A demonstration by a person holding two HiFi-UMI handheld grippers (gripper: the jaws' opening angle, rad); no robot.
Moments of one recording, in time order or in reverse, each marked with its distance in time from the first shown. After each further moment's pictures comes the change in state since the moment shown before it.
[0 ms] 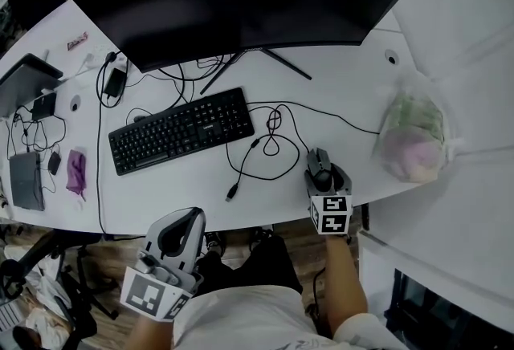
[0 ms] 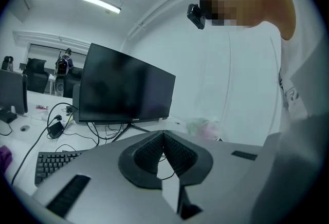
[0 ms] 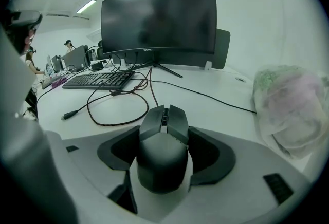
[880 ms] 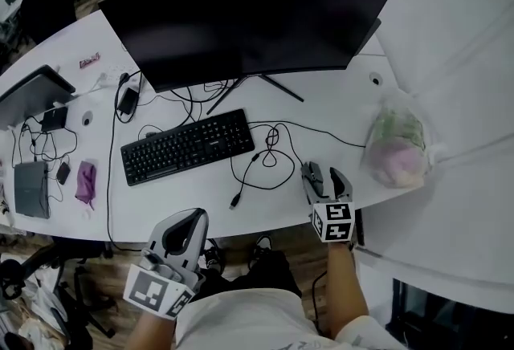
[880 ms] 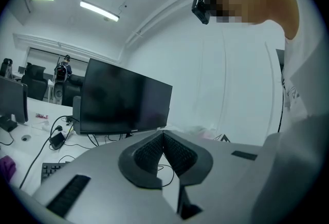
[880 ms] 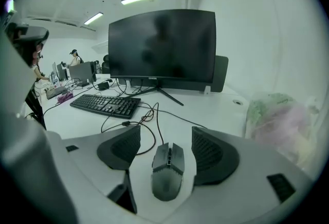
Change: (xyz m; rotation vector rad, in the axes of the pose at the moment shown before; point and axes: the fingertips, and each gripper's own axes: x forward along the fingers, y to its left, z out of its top) left arm -0.027 -0.005 0.035 0.018 -0.073 -0.017; right arm -0.054 0.007 0.069 -0.012 -0.168 0.008
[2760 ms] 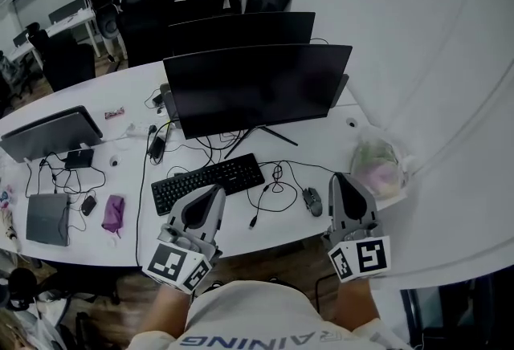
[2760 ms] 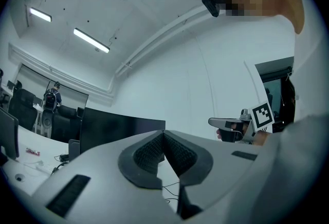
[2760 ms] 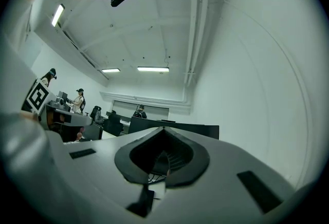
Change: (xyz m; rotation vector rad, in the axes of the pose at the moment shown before) left arm -0.058 0.006 0.113 0.121 -0.325 -0.098; right arm -0.263 0.105 0.248 -0.083 -0.753 -0.043
